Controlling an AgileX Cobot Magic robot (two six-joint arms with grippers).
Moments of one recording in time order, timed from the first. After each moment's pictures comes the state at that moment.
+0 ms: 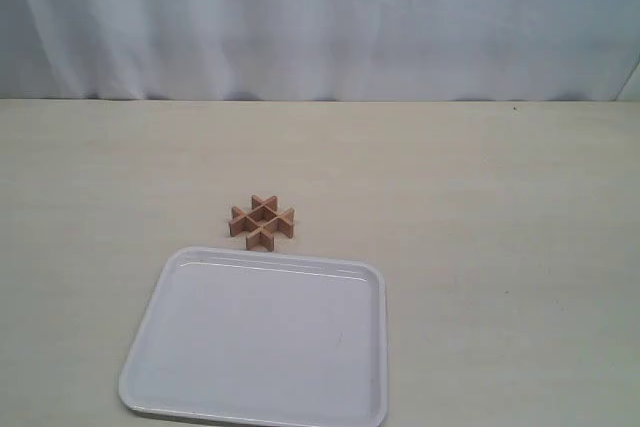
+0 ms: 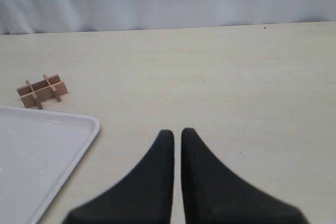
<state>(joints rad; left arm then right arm) -0.01 0.00 0.00 -0.20 0.31 0.33 0.00 0.01 0.00 -0.01 0.35 0.09</state>
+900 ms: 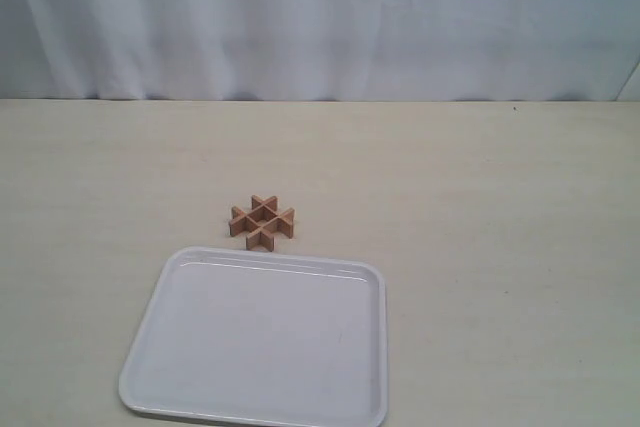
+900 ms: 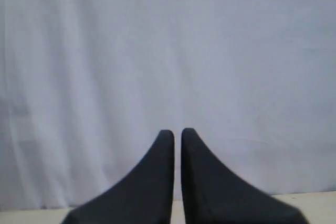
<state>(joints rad) -0.01 0.00 0.00 -0.20 0.31 0.33 0.00 0.01 0.00 0.00 -0.23 0.18</state>
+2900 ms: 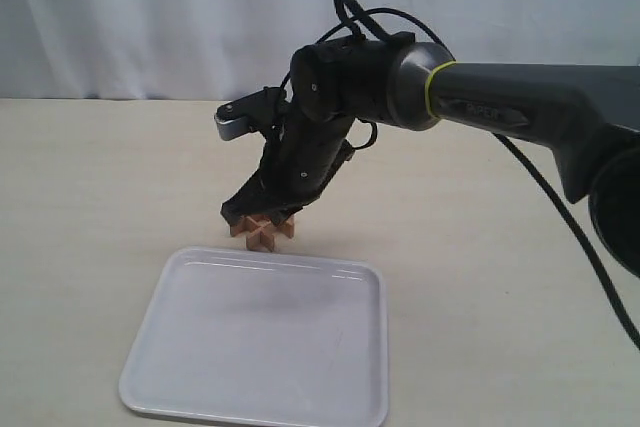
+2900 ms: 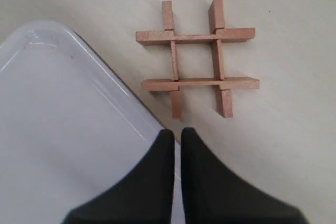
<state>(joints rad) -0.01 0.00 0.00 -0.20 0.31 0.33 0.45 2.21 -1.78 0.07 0.89 -0.10</state>
